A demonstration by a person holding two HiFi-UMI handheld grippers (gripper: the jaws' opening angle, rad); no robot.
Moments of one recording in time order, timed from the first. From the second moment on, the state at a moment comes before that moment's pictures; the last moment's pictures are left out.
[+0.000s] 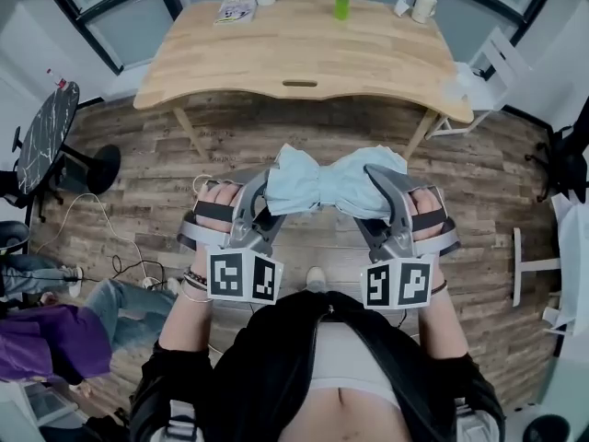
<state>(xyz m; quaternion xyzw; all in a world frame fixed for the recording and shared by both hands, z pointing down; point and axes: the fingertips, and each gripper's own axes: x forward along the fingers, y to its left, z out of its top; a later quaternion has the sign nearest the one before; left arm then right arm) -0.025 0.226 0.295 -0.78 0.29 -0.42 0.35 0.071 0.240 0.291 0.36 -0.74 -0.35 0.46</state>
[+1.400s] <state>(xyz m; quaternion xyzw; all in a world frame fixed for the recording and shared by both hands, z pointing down) -0.027 0.207 0.311 -0.77 0.32 -0.43 0.35 0.070 0.215 0.308 0.34 -0.74 -0.37 0.44</state>
